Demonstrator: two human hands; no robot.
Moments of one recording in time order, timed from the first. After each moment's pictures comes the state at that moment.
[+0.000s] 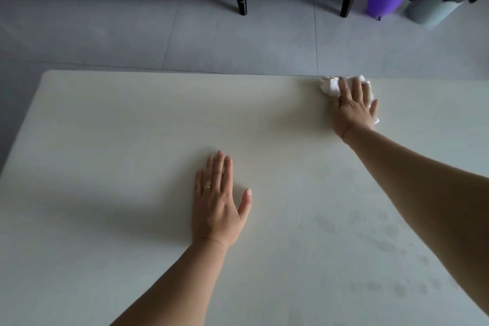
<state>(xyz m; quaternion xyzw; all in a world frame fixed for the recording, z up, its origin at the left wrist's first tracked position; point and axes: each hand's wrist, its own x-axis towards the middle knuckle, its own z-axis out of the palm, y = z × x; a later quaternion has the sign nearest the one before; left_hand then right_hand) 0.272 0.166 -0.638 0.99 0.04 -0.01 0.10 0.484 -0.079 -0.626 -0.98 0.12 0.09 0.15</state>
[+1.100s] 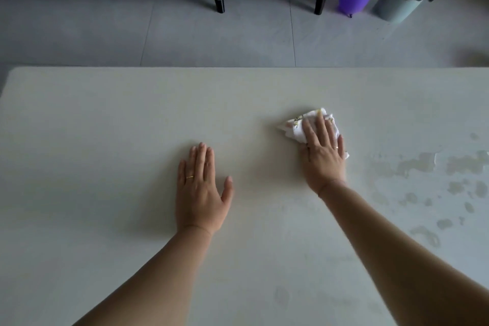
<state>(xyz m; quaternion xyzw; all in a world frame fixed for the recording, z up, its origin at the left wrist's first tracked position) 0.271 0.166 -0.636 0.99 0.04 0.00 0.12 0.351 -0.068 -0.627 -0.99 0.05 0.04 0.16</state>
